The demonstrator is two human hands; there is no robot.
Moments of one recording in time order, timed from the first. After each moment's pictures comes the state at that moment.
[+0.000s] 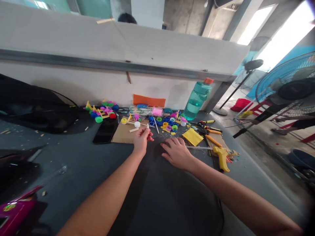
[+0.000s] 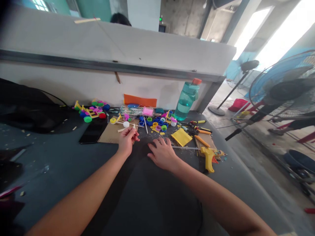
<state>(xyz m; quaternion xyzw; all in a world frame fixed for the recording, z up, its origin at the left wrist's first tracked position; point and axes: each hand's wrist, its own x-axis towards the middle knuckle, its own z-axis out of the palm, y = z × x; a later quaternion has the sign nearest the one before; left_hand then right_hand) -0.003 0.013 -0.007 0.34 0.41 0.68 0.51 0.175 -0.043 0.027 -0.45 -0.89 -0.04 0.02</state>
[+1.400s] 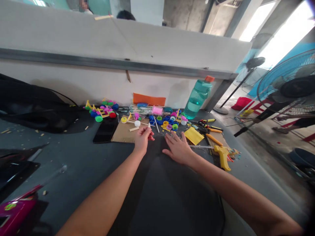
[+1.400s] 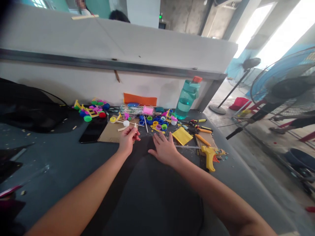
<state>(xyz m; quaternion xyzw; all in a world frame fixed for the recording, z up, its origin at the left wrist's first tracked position) -0.002 0.016 -0.009 0.36 0.40 0.67 0.52 0.176 -0.037 0.015 -0.46 -0.88 -0.04 0.02</state>
